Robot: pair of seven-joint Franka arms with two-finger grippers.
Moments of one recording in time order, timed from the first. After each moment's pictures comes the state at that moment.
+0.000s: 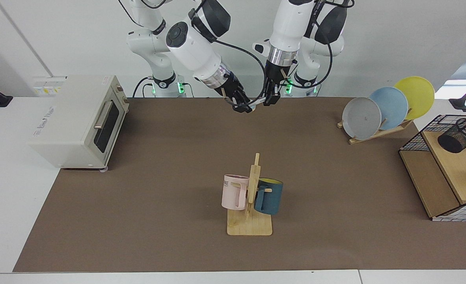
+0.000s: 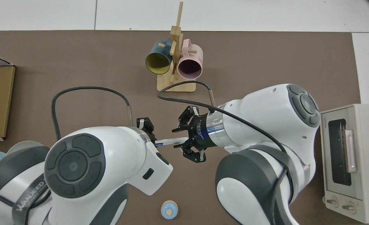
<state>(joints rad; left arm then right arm) -0.44 -0.14 -0.14 -1.92 -0.09 1.93 1.01 0.13 0.06 0.38 -1.81 0.58 2.00 1.78</state>
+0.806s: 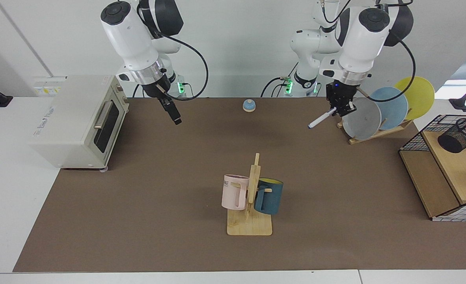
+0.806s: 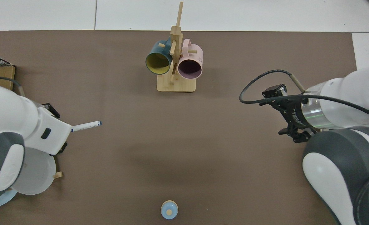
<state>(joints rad) -0.07 -0.14 -0.10 -1.92 0.10 1.73 1.07 -0.17 -0.06 0.36 -1.81 0.16 1.80 1.13</state>
